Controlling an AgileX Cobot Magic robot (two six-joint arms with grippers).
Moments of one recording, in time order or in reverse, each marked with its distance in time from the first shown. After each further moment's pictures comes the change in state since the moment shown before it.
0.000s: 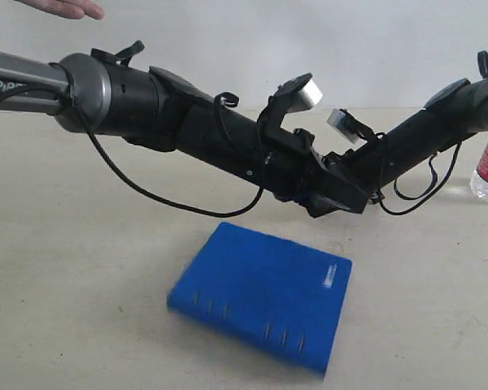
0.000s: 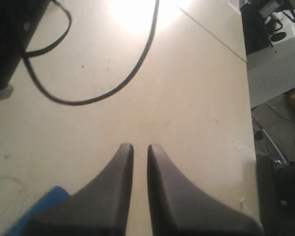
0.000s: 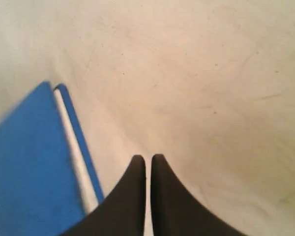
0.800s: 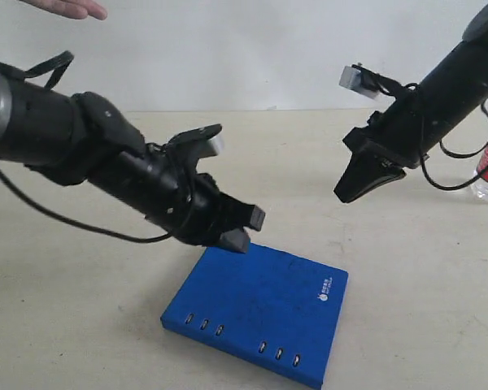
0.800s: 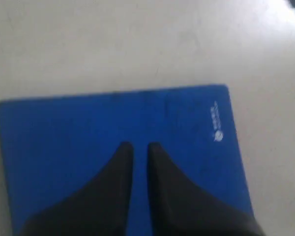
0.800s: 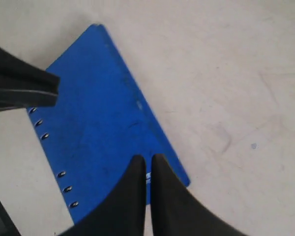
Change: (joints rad) left arm 0.073 -0.221 0.373 0.421 -0.347 -0.635; right arm 0.046 -0.452 0.264 -0.257 -0.011 0.095
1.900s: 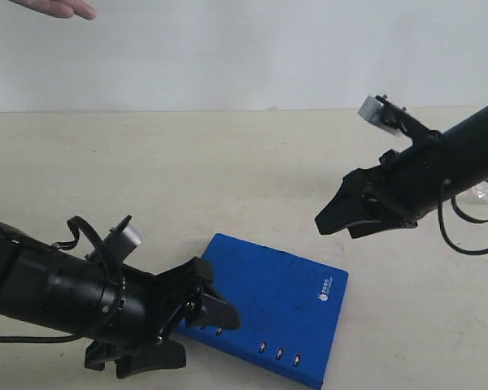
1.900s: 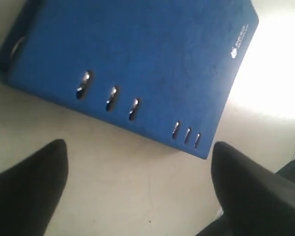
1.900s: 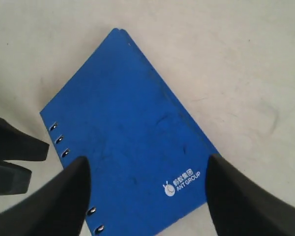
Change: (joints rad) left arm 0.000 -0.186 0.535 -0.755 0.015 0.155; right arm 0.001 -0.174 0.430 0.300 -0.278 -0.195
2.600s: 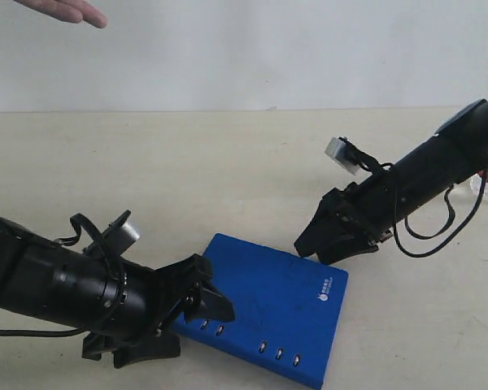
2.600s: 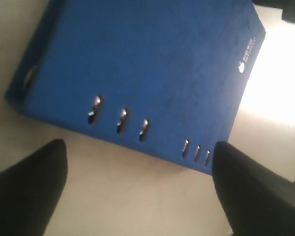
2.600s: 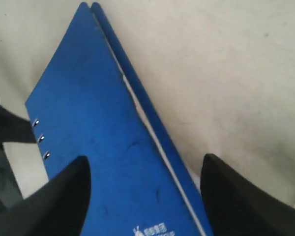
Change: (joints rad) left arm 0.000 0.013 -0.014 -0.015 -0.052 0.033; right arm 0.000 0.401 -0.272 -0.003 0.217 -0.026
